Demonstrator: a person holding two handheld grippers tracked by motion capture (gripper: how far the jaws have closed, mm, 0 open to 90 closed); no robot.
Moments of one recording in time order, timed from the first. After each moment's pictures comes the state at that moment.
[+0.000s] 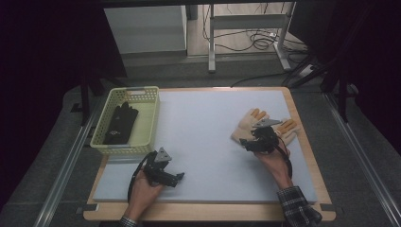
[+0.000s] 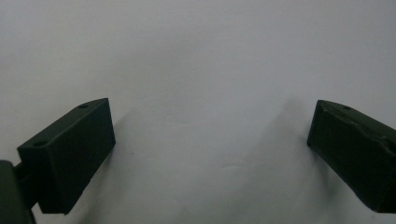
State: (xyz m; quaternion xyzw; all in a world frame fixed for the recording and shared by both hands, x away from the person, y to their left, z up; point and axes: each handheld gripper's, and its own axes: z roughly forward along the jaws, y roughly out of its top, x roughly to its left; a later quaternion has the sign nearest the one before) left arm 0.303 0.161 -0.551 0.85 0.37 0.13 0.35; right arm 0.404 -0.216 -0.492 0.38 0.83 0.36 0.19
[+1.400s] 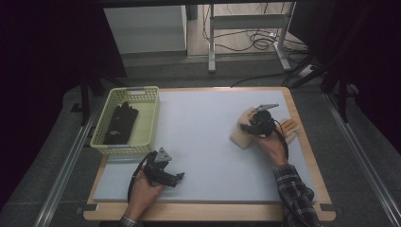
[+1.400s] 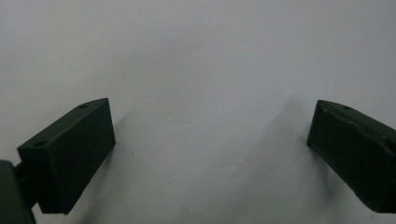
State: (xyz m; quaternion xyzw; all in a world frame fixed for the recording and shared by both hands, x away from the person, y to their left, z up) left arm 0.303 0.161 -0.551 0.85 0.37 0.13 0.35; right arm 0.466 -0.217 -0.495 0.38 0.84 0.35 0.16
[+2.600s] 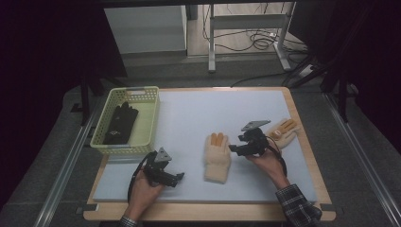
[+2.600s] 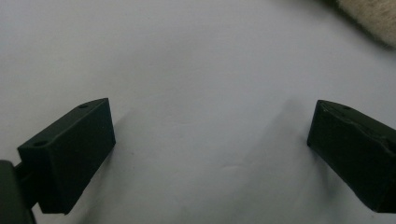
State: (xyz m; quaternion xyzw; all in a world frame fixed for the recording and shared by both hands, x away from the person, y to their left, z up) left arm 0.303 0.161 -0.551 0.85 0.37 0.13 0.35; right arm 0.401 -0.192 -0.497 0.34 0.86 0.37 0.11
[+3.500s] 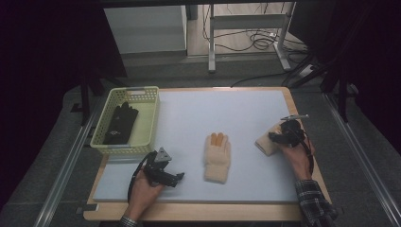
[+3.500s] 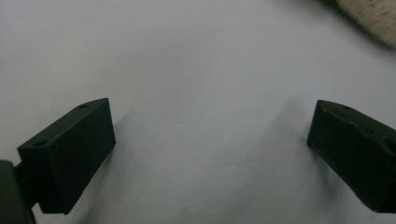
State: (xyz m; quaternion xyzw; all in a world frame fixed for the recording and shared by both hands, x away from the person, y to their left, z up) left arm 0.303 0.161 -0.551 0.85 0.37 0.13 0.35; right arm 0.439 -0.304 -0.509 0.51 0.78 0.28 0.23
